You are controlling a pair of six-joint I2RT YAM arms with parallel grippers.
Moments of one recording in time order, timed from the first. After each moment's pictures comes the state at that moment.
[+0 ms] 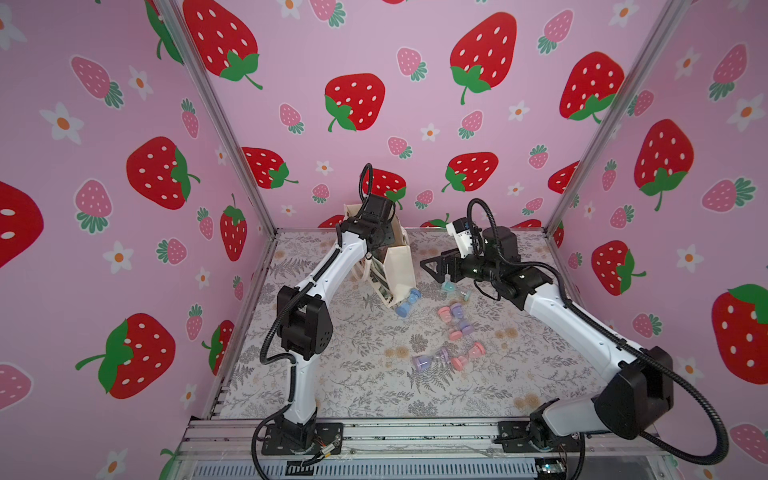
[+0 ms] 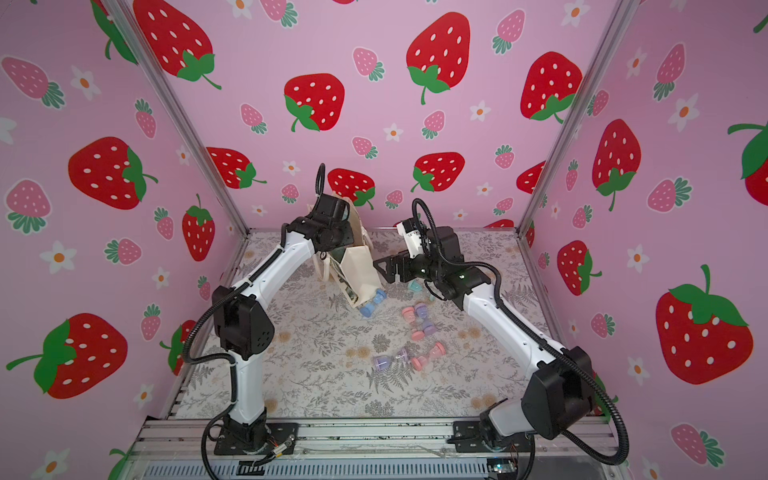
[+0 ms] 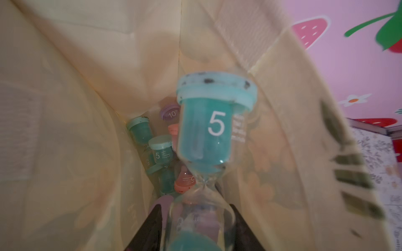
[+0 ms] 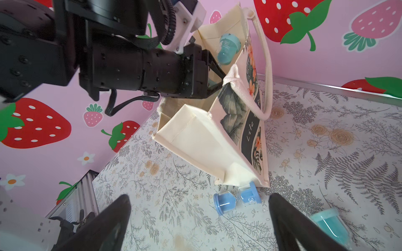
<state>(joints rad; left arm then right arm) -0.41 2.10 2.07 -0.82 -0.21 -0.53 0.59 1.44 1.26 -0.23 -0.46 0.24</state>
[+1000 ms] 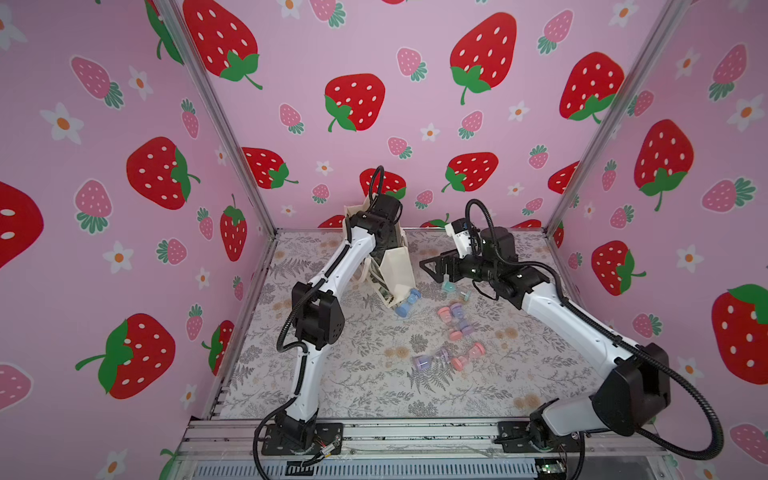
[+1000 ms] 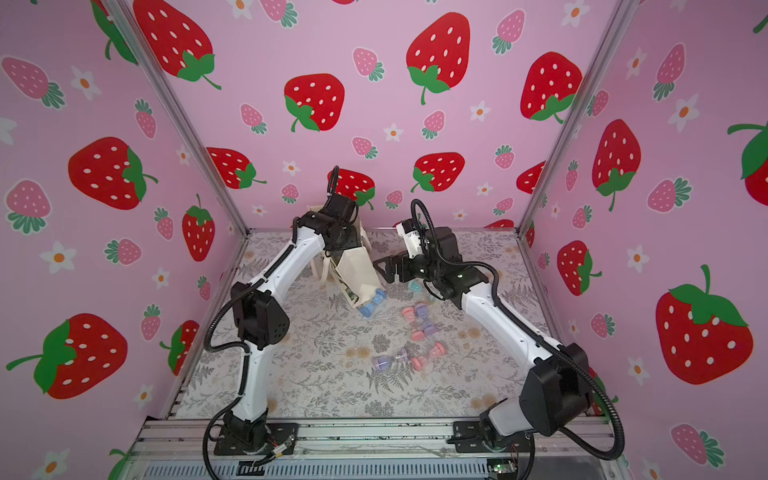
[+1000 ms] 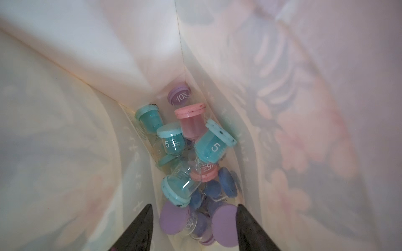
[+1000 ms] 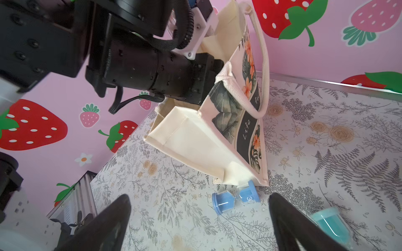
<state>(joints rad) -0.43 2.21 2.30 -1.04 -0.25 -0.47 0.59 1.44 1.26 -0.23 -0.45 0.25</state>
